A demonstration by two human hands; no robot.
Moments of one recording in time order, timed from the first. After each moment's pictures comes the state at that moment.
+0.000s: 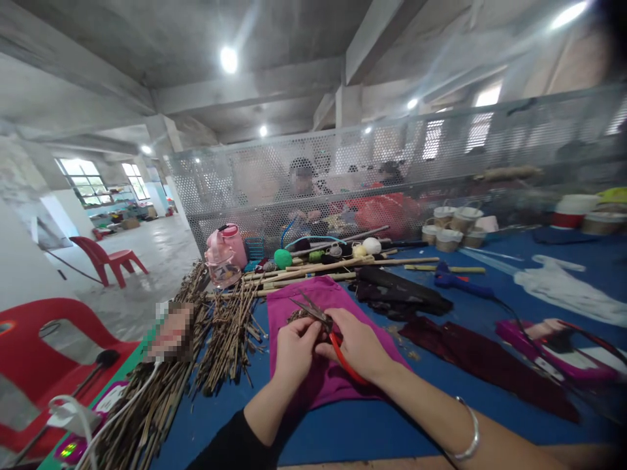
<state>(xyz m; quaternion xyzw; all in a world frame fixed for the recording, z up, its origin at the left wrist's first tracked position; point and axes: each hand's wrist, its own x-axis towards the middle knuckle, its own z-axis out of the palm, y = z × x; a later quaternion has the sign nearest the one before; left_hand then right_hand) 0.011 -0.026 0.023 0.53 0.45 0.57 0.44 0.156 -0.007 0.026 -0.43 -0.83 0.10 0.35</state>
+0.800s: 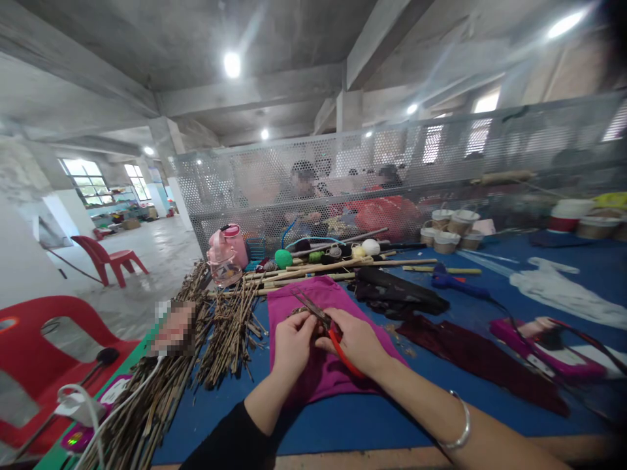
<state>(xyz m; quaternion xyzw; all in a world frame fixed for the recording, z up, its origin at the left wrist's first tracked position) 0.011 -0.025 0.024 0.50 0.45 0.60 0.44 0.155 -0.006 0.024 -0.41 -0.83 0.13 0.36</state>
